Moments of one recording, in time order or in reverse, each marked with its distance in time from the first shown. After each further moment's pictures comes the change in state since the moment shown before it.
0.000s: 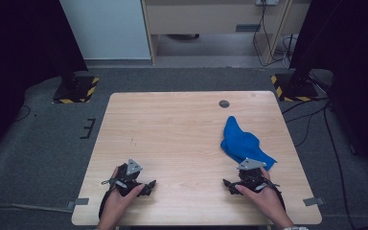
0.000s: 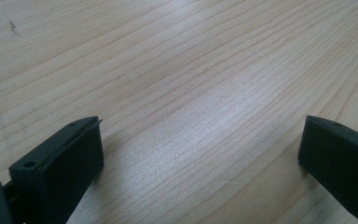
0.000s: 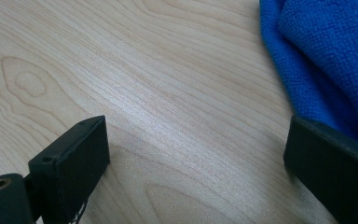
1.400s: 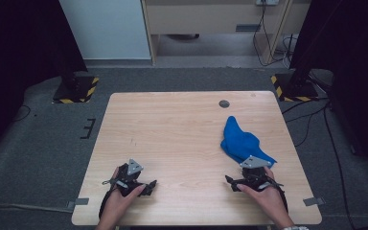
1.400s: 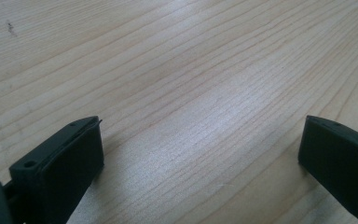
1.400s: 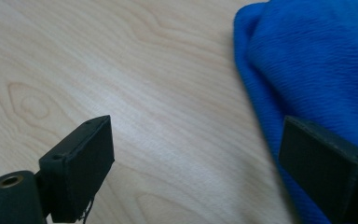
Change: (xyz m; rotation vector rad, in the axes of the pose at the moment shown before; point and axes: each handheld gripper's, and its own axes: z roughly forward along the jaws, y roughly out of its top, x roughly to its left) left arm -0.002 0.001 0.001 0.003 0.003 -0.002; right arm -0.003 0.008 -0.015 -0.050 -0.032 0.005
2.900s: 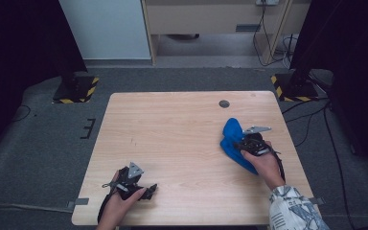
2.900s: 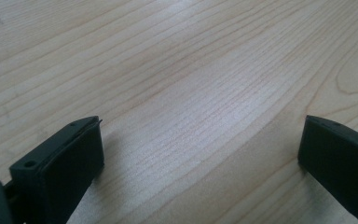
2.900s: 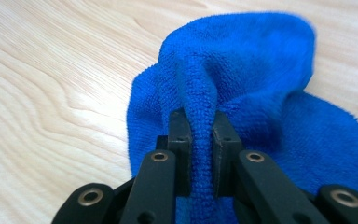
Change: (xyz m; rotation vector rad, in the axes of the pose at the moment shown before) left arm -0.010 -0.005 -0.008 0.026 -0.008 0.007; right arm -0.074 0.059 0.041 0.031 0.003 0.129
